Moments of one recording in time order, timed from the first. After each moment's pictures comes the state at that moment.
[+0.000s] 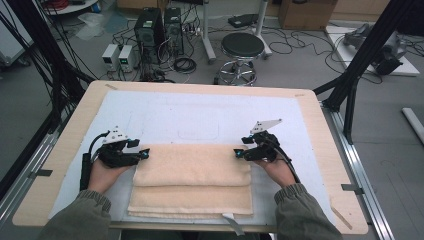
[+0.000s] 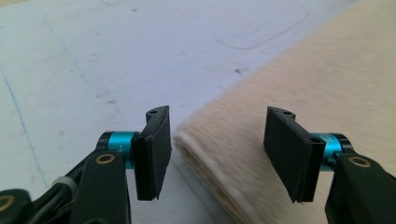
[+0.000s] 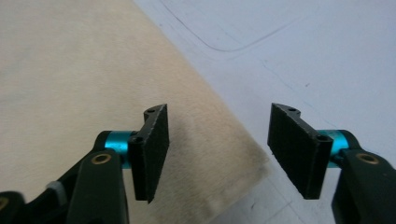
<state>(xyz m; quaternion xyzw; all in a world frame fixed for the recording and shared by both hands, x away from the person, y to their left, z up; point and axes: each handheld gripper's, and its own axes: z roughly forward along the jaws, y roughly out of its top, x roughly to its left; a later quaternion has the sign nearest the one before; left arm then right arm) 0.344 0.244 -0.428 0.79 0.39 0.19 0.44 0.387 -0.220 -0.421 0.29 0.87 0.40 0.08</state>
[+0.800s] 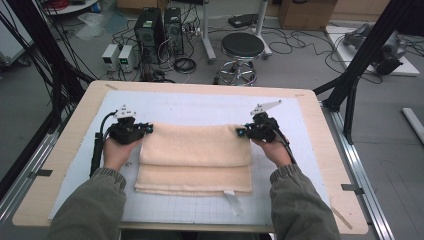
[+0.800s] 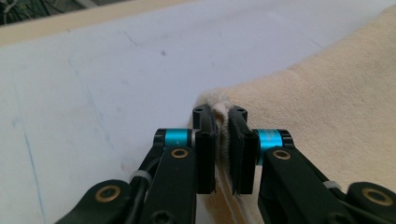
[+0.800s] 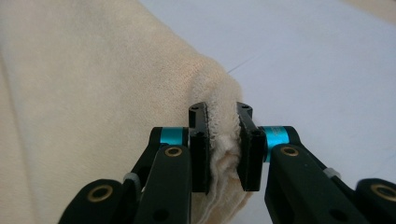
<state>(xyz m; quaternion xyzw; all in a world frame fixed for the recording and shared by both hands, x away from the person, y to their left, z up) 0.405 0.224 -0.396 0.76 0.42 0.20 0.44 0.434 -0.222 -0.394 0.30 0.86 0.41 0.09</state>
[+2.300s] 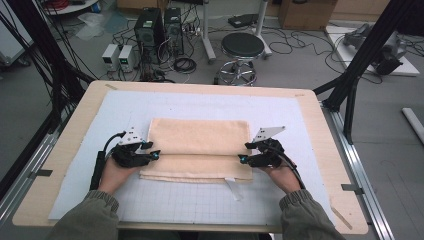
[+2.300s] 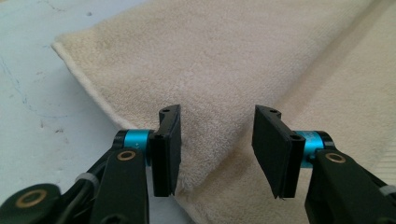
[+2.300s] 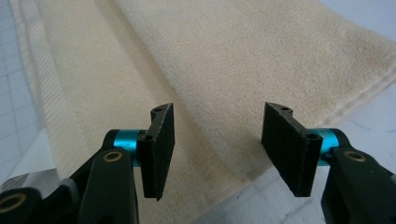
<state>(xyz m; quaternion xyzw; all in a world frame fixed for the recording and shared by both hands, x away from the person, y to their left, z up) 0.347 0.216 -0.435 0.83 0.33 0.18 0.42 0.362 -0.228 -0.419 0.26 0.88 0.39 0.12</state>
